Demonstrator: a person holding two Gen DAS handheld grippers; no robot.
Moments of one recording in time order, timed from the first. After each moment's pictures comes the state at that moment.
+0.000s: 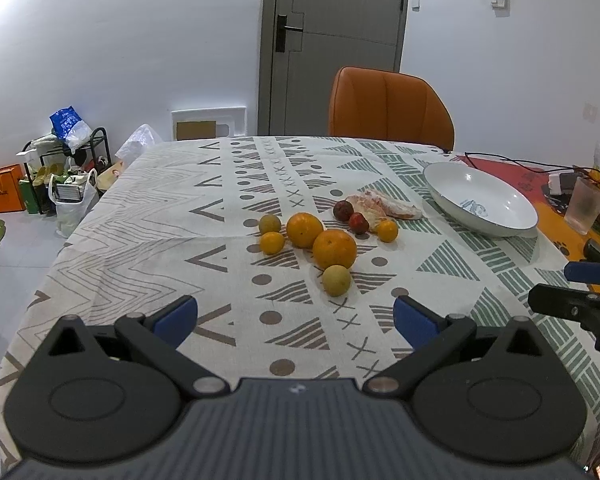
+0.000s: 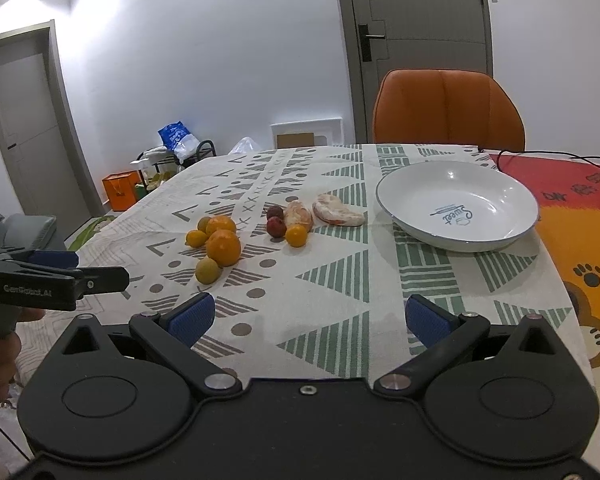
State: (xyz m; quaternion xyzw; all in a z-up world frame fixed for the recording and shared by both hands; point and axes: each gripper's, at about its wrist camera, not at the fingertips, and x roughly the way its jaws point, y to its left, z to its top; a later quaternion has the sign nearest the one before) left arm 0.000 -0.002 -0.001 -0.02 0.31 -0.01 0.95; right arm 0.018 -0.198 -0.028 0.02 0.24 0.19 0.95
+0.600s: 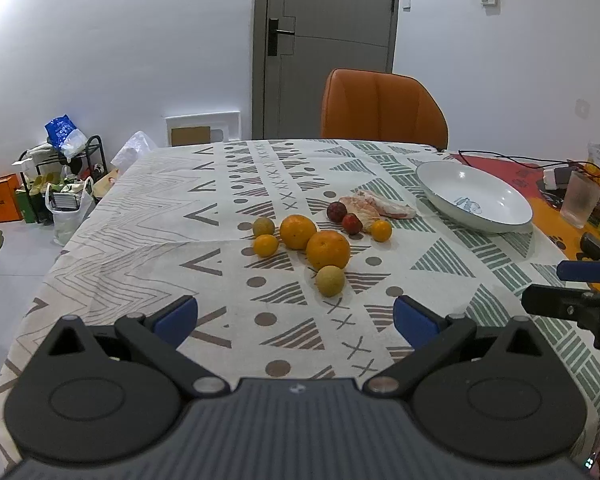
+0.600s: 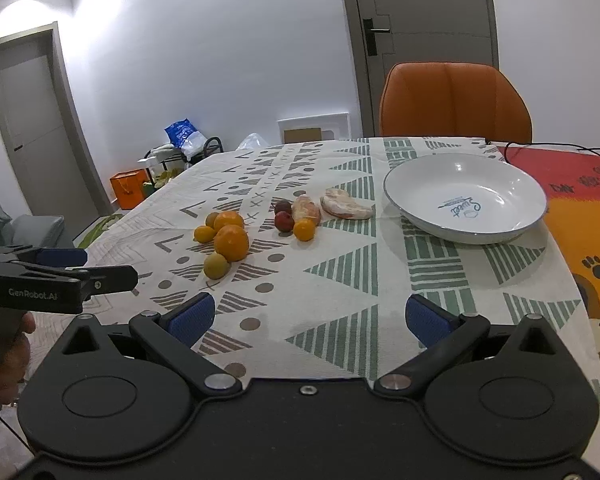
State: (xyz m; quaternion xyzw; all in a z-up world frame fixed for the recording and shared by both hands) left arm -0.002 -0.008 -0.002 -0.01 0.30 -0.02 0.95; right arm 0.017 -0.199 -0.029 0.03 0.25 0.21 0.94
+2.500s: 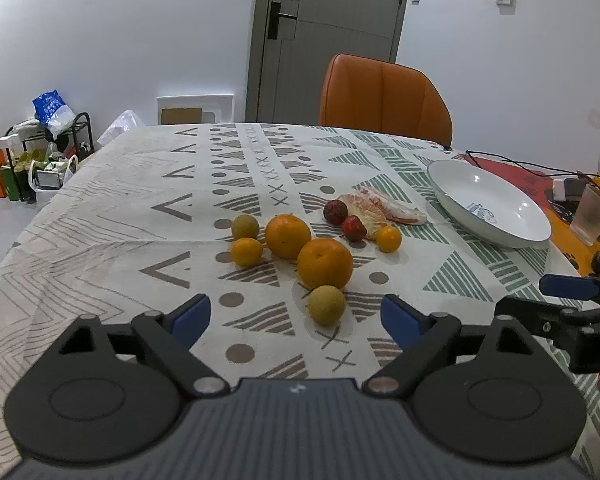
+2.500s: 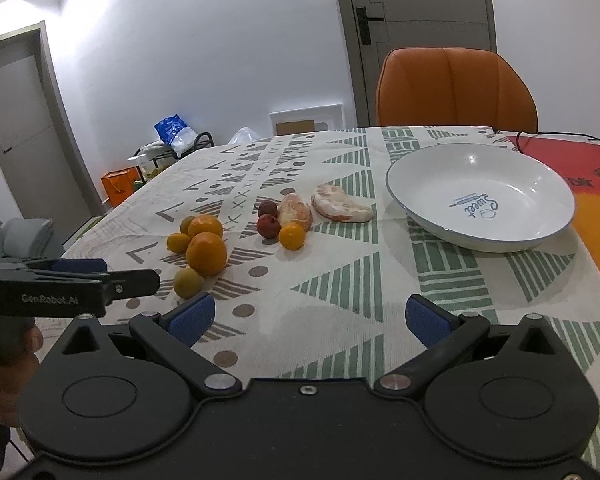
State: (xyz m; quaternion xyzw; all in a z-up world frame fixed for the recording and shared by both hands) left arm 0.058 -0.007 -0.030 -0.05 0.32 -0.03 0.95; right arm 0.070 -0.180 -0.046 0.04 0.26 0.20 0.94
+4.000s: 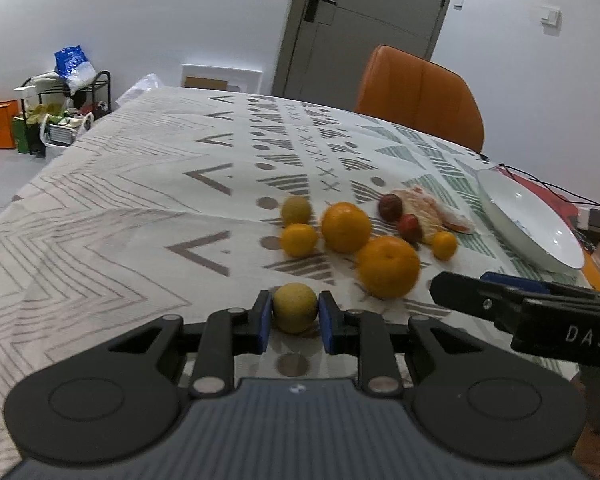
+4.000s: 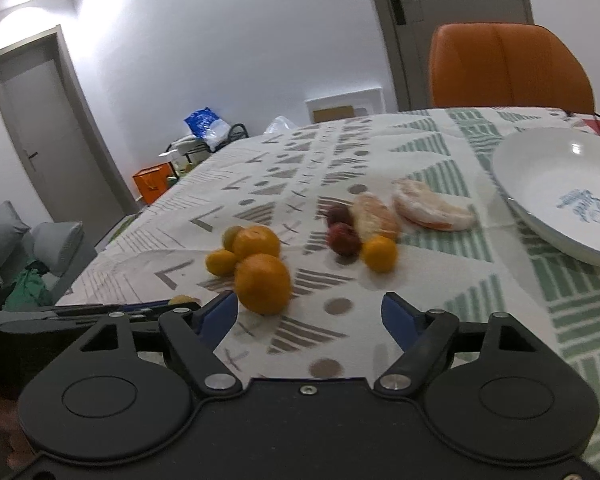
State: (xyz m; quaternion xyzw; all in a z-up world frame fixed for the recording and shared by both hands) left arm 0.082 0.035 -0.053 -0.11 0.34 0.00 0.93; right arm 0.123 -0.110 -0.055 0.06 0.28 0.26 0.92
